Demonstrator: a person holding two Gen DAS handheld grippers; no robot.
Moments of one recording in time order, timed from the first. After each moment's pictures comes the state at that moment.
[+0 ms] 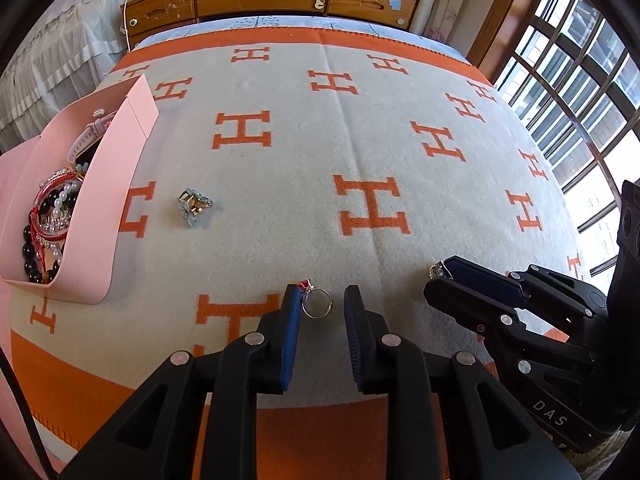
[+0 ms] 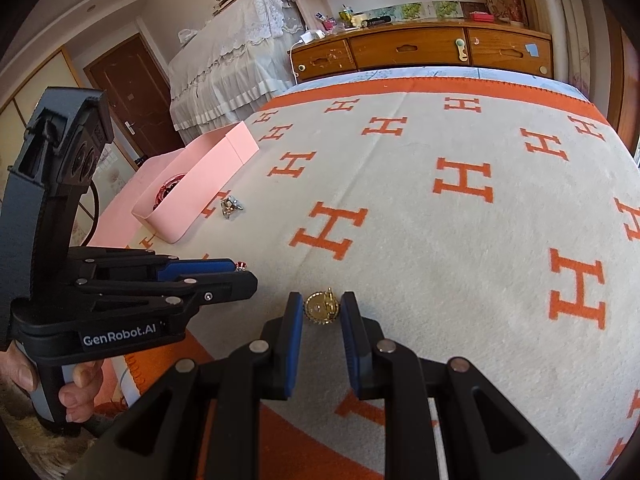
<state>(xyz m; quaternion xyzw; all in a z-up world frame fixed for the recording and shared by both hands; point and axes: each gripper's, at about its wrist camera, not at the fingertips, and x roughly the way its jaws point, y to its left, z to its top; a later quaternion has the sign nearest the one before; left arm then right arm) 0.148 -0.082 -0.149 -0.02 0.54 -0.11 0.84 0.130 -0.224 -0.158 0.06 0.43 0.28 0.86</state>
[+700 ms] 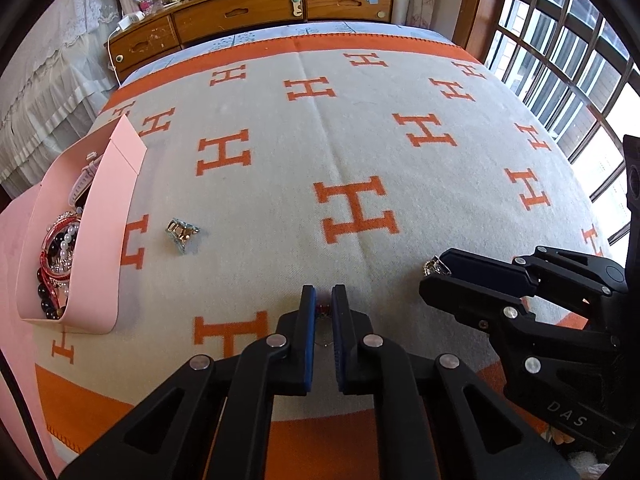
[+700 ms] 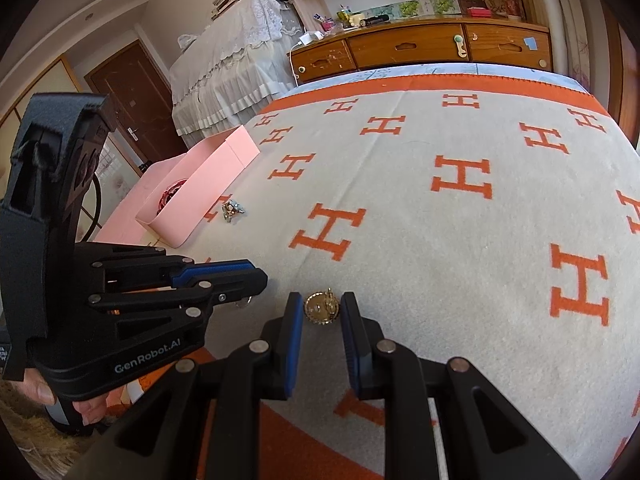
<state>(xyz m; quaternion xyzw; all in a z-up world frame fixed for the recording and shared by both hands) 0.144 -0.101 -0.145 0.05 0.52 -0.11 0.85 0.132 -0.228 -0.160 0.07 0.43 0.28 0.86</state>
